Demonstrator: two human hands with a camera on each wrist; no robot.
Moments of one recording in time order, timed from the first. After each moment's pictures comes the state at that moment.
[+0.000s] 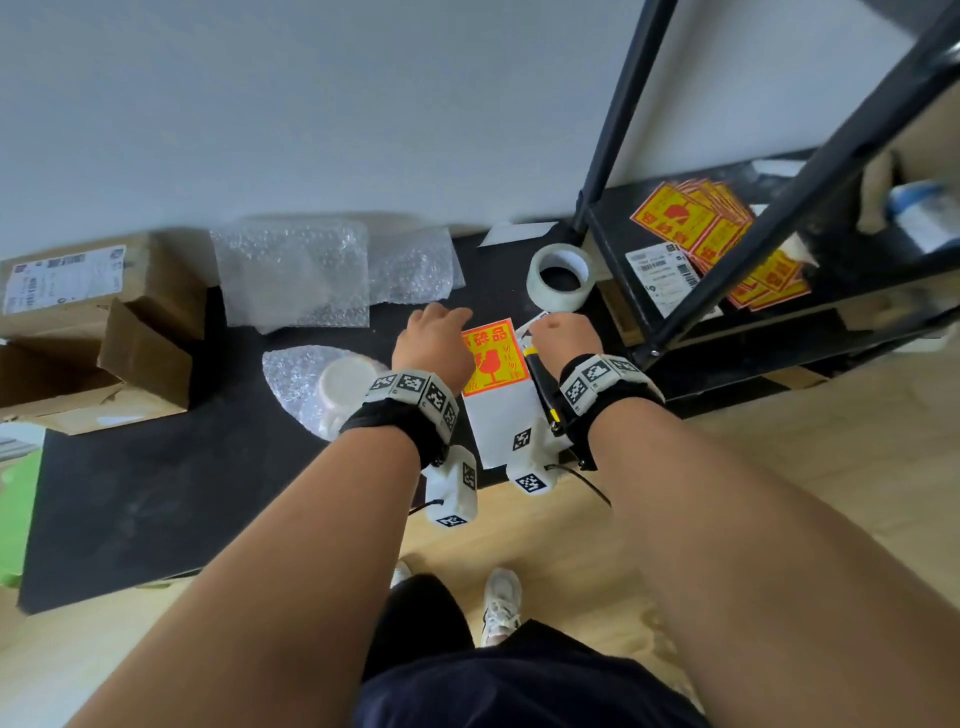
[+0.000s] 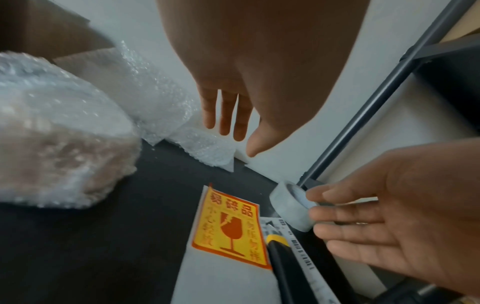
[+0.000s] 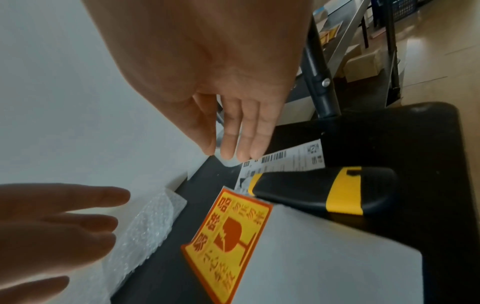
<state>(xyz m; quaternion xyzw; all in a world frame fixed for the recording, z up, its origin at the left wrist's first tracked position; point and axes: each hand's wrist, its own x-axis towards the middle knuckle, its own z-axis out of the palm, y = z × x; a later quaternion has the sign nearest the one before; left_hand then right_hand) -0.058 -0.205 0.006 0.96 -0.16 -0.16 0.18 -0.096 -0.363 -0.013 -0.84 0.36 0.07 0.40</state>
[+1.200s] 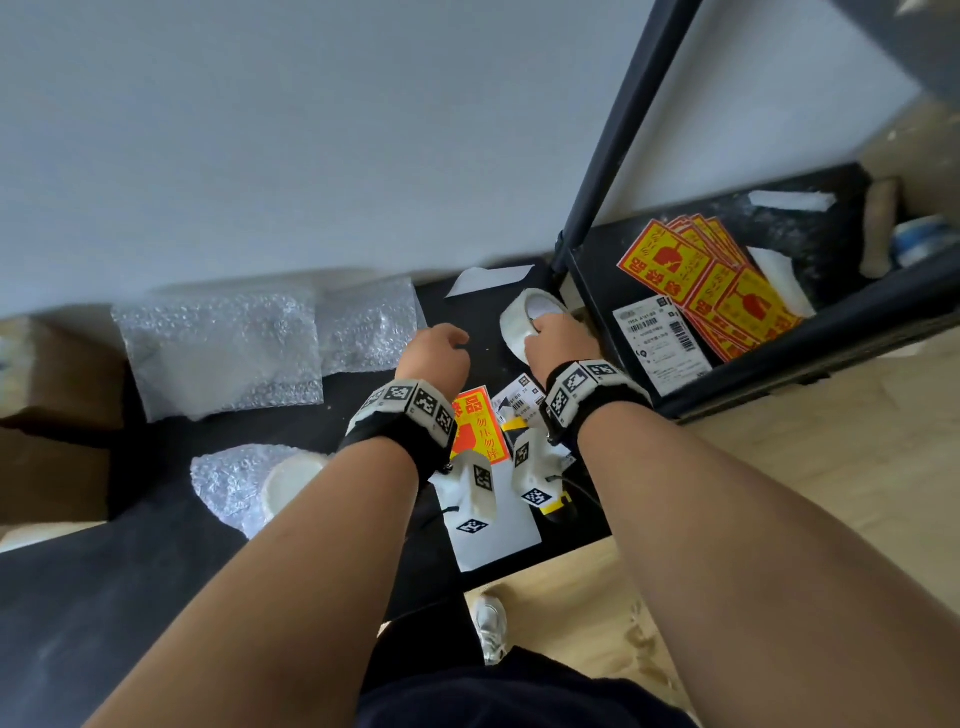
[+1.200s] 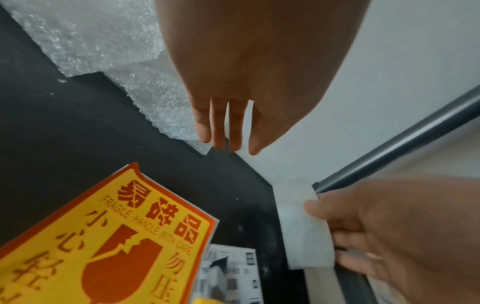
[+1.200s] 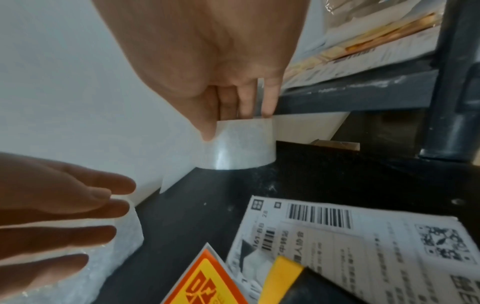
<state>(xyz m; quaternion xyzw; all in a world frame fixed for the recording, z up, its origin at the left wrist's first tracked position) 0.048 -0.279 -0.029 0.91 -0.07 -0.25 0.33 0.003 -0.419 -0.019 -0.89 0.34 0.14 0.26</state>
